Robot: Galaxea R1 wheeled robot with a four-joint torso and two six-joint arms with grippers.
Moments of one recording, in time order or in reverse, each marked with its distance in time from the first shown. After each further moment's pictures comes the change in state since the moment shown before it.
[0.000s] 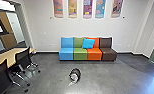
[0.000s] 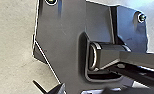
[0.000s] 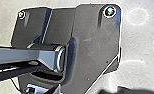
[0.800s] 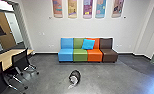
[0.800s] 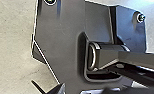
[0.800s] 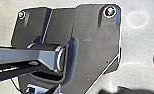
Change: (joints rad) left arm 0.000 0.002 0.000 0.000 0.000 0.000; right arm 0.000 0.000 0.000 0.000 0.000 0.000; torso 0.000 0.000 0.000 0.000
